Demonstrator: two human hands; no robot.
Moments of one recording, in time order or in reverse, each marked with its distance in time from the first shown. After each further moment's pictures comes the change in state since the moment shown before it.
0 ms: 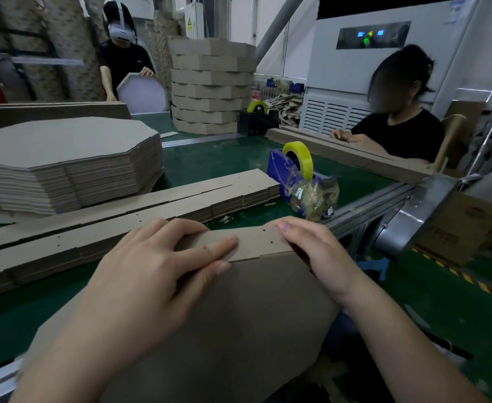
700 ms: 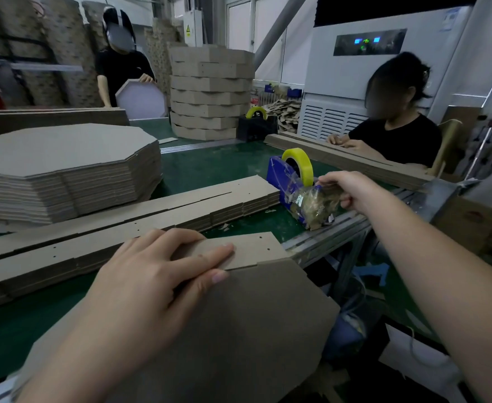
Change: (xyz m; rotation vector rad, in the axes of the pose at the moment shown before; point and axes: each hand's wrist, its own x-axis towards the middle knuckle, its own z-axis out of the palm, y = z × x) left_hand 0.003 -0.008 0.006 -0.017 0.044 -0.013; right_hand 0.138 0.031 -0.135 -0.192 0.485 0.515
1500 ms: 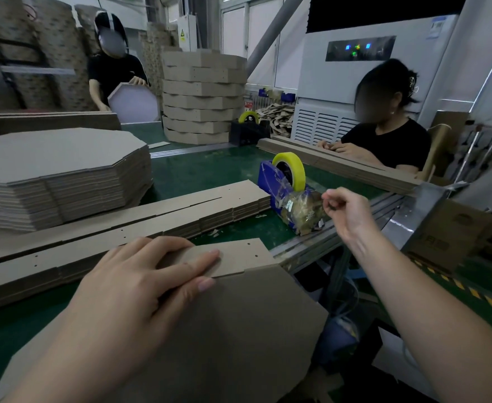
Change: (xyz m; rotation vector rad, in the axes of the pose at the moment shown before) left_hand 0.003 0.000 0.004 -0.011 0.000 0.001; right_hand -0.022 0.041 0.008 0.865 -0.007 -0.257
